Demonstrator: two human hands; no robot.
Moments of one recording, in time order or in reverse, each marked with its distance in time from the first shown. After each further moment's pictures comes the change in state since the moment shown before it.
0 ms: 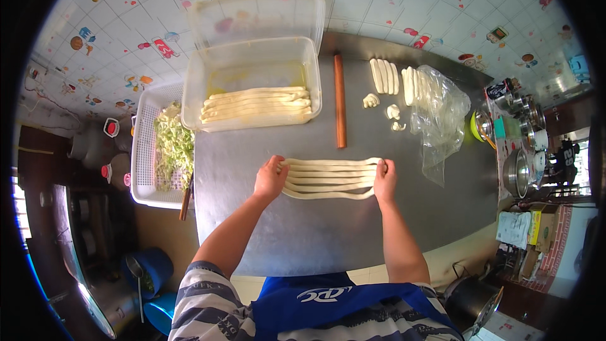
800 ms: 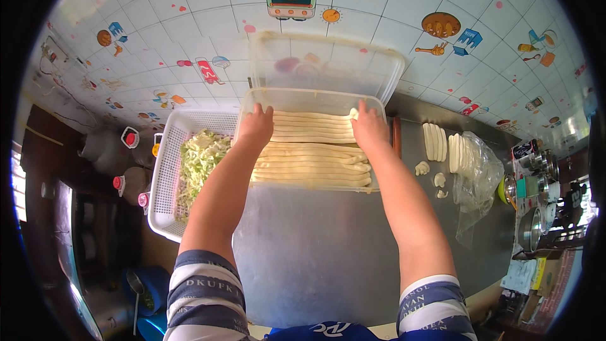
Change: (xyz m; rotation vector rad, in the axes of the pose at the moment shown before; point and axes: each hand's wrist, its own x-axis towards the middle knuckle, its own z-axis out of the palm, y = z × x) left_hand 0.226 -0.014 -0.215 0.829 0.226 0.048; right_hand 0.143 -0.299 0.209 -0.727 -0.343 -0.414
